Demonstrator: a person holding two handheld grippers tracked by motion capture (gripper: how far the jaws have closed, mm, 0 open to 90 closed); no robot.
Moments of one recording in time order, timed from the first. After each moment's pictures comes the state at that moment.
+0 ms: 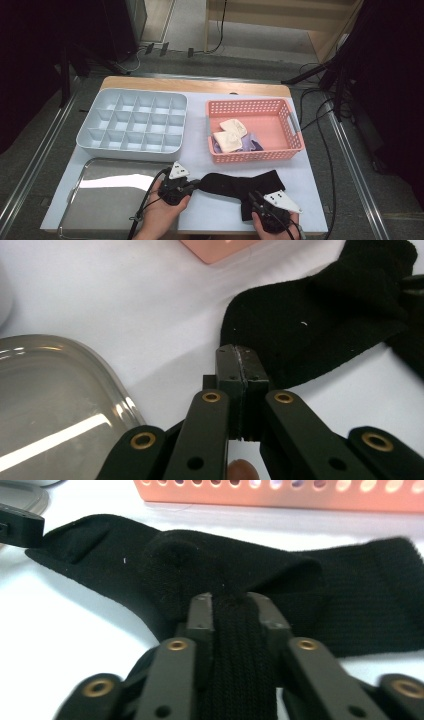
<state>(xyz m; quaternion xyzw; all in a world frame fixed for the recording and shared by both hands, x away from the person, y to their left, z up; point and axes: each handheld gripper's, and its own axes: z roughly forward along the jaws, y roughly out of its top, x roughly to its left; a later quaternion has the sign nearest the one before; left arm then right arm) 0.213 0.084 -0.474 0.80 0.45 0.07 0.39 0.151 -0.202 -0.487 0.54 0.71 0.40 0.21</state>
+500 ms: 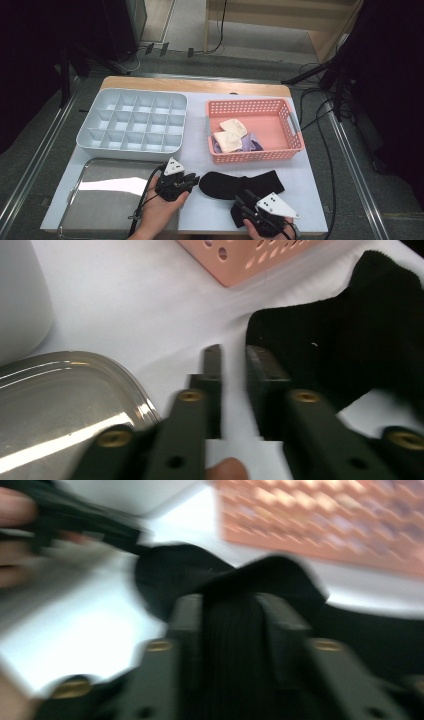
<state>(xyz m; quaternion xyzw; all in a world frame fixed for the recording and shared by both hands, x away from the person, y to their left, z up) 0.216 0.093 -0.469 0.78 0.46 0.08 0.42 0.145 -0.193 -0.479 0.47 0.73 0.46 0.20</state>
